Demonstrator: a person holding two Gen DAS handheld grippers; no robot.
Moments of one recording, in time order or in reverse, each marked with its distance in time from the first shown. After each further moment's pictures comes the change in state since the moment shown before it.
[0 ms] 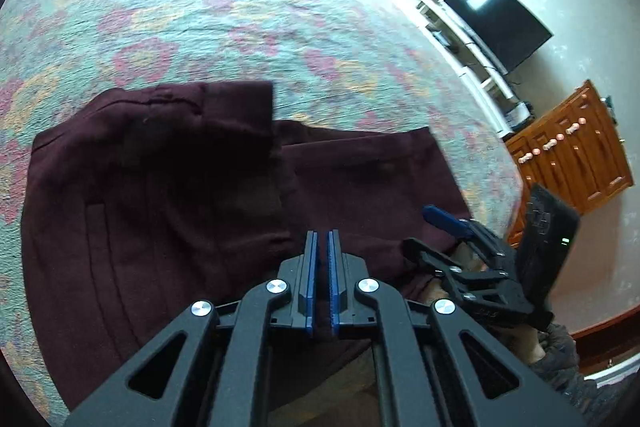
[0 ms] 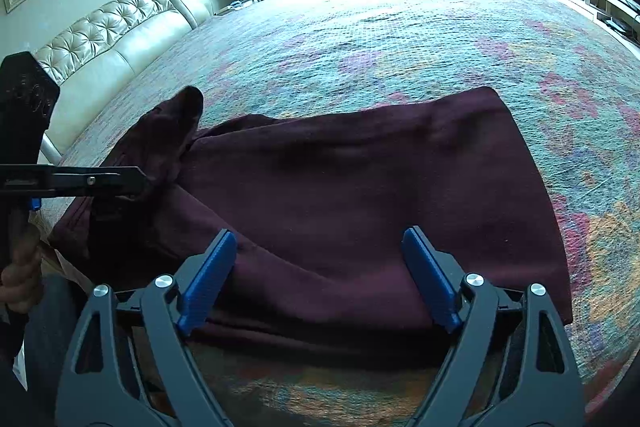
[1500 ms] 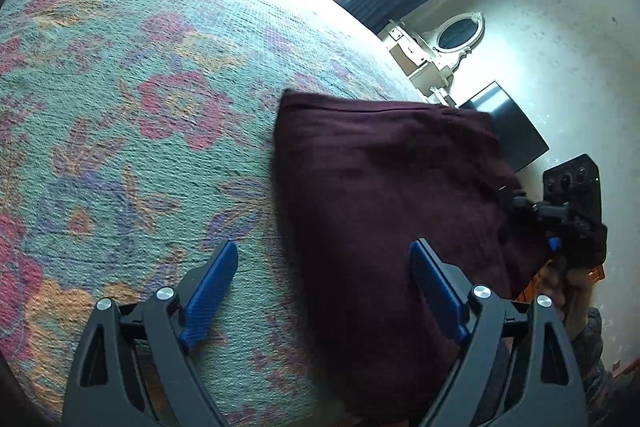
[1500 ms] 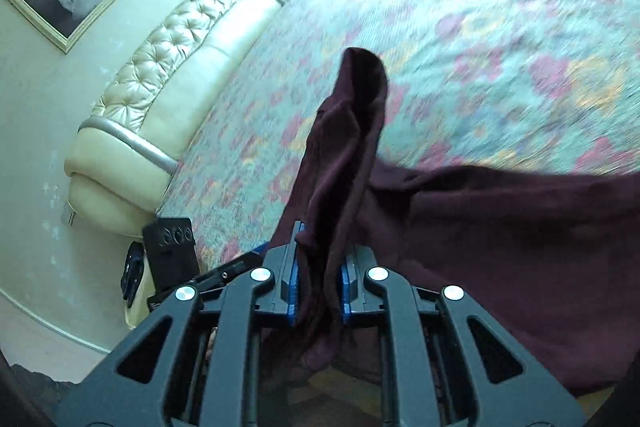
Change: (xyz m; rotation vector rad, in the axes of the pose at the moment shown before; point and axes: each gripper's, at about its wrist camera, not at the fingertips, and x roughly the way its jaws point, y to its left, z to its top) left arm -0.073 0.148 -0.059 -0.254 -0.294 -0.058; right arm 0.003 0.104 0.097 0.107 0.188 0.448
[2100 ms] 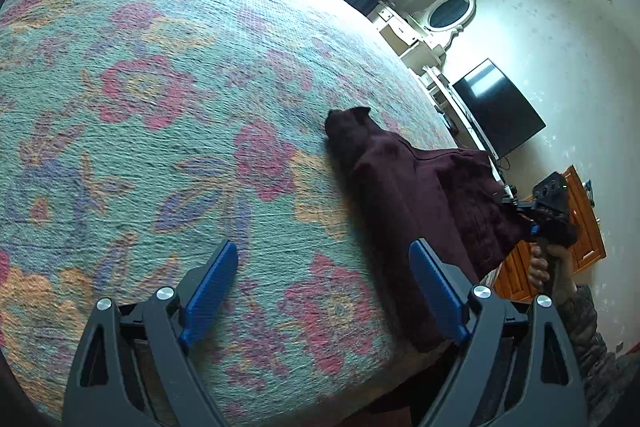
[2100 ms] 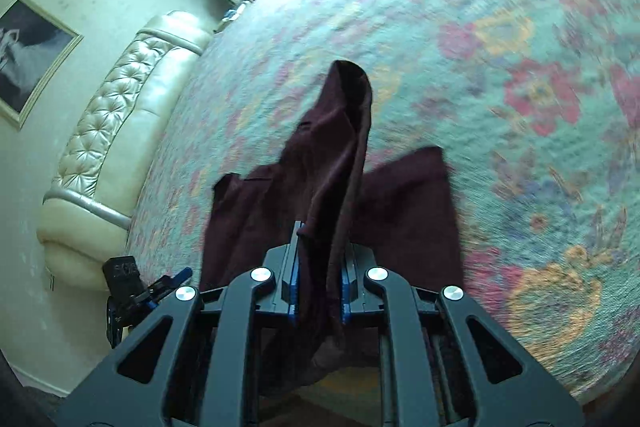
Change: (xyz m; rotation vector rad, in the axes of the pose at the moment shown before) left arm 0.021 -0.025 -0.006 0.053 0.067 -0.009; right arm -0.111 -0.156 -0.019 0.228 -0.080 -0.165
